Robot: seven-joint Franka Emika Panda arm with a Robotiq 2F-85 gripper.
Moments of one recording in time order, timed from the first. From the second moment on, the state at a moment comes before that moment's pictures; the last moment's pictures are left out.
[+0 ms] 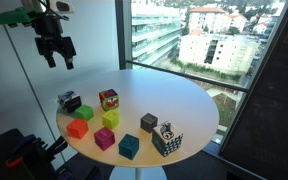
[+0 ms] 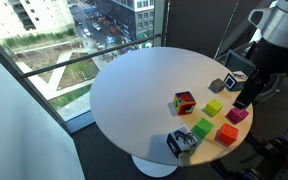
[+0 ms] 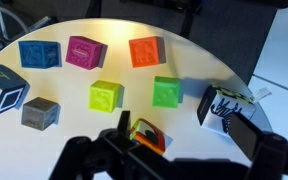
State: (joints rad) arm 0.10 -0.48 0.15 -2.64 -0.02 2.12 0.06
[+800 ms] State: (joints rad) arm 0.11 -0.45 0.12 -2.64 0.00 2.12 0.02
